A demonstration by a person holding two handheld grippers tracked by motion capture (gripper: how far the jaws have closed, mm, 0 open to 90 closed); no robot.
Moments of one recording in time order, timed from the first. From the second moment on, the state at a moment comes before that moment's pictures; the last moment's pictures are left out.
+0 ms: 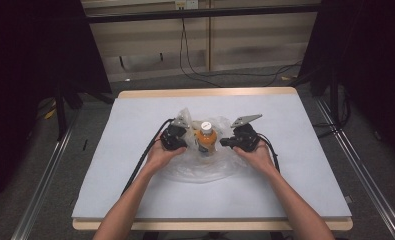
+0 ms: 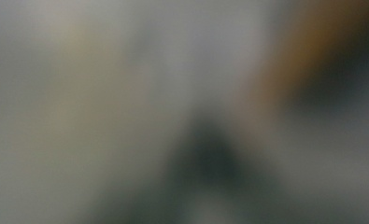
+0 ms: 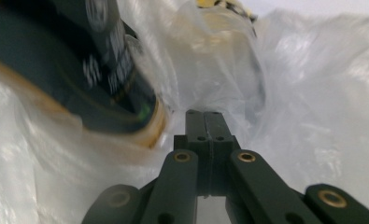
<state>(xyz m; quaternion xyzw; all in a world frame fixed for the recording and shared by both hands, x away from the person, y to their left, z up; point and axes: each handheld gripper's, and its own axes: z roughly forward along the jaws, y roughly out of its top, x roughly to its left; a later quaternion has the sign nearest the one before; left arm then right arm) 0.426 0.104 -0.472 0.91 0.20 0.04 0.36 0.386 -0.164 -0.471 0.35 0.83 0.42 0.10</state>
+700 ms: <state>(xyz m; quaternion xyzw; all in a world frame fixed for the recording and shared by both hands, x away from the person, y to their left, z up) 0.396 0.194 -0.460 0.95 0.19 0.04 0.26 0.388 -0.222 -0.479 0.37 0.86 0.33 0.12</state>
